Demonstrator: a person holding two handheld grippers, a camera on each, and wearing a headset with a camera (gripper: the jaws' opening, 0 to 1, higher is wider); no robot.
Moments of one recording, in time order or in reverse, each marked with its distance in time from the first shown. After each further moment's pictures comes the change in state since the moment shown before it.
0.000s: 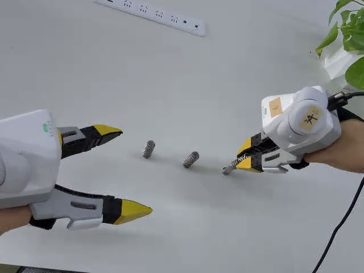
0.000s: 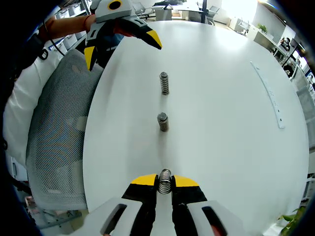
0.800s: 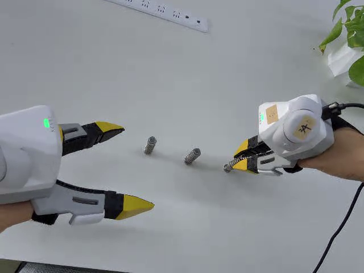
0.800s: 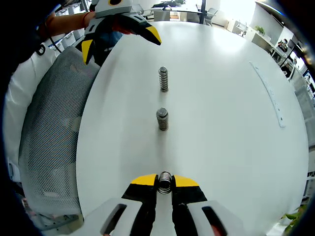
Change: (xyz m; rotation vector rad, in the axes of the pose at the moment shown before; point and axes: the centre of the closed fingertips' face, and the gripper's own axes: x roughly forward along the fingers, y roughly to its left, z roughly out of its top) left arm 0.001 0.000 0.000 -0.013 -0.007 0.003; right arm 0.017 -0.001 -0.007 0.004 -0.030 -0.032
